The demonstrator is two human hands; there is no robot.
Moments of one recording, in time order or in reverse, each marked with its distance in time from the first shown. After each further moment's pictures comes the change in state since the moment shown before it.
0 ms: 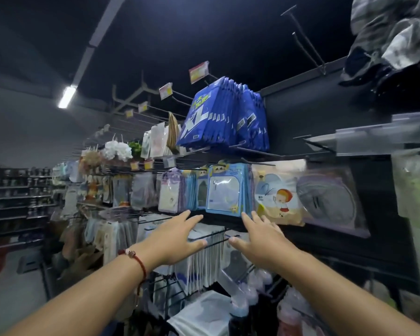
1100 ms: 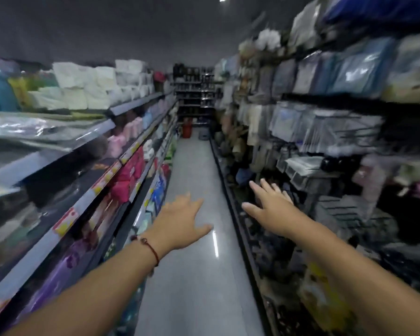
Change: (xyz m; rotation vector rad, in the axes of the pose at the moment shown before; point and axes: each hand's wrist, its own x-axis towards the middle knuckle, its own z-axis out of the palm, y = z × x) left_hand -0.559 0.196 0.040 0.139 -0.198 -0.760; right_hand -0.396 -0.055 0.067 0.221 -0.441 -0.625
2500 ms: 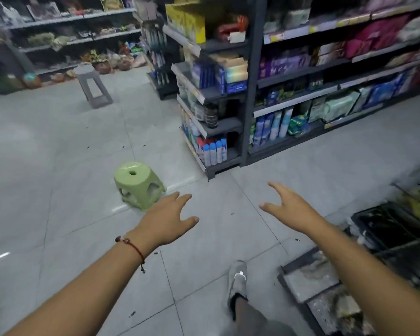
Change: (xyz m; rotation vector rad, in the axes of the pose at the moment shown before) left_hand -0.770 0.751 0.140 -0.214 -0.108 -1.313; right_hand -0.692 0.330 0.090 0.277 -0.760 -0.885
